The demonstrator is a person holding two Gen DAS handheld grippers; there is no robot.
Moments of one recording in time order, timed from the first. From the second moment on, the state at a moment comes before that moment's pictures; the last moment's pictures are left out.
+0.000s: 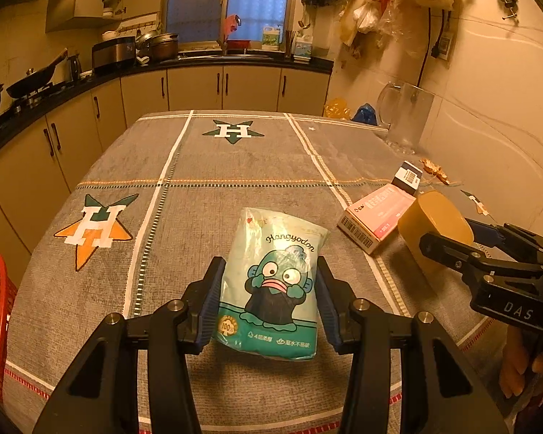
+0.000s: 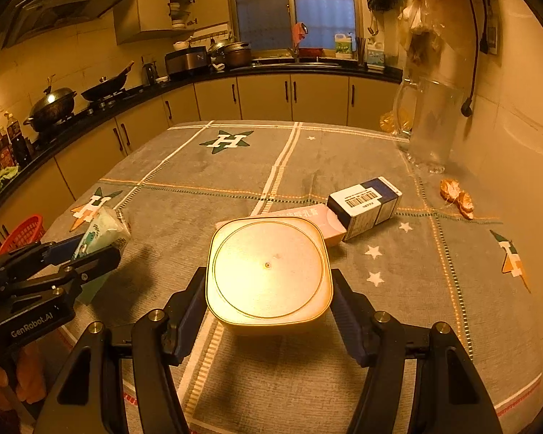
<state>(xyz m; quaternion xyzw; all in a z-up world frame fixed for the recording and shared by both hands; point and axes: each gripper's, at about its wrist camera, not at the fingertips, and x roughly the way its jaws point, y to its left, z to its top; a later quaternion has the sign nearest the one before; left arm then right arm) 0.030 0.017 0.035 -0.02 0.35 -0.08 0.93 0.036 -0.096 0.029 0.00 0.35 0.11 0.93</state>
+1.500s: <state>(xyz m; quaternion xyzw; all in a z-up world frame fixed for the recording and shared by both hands) -0.043 0.071 0.065 -0.04 0.31 -0.02 0.95 -0.015 -0.035 0.060 -0.02 0.34 0.15 0.93</state>
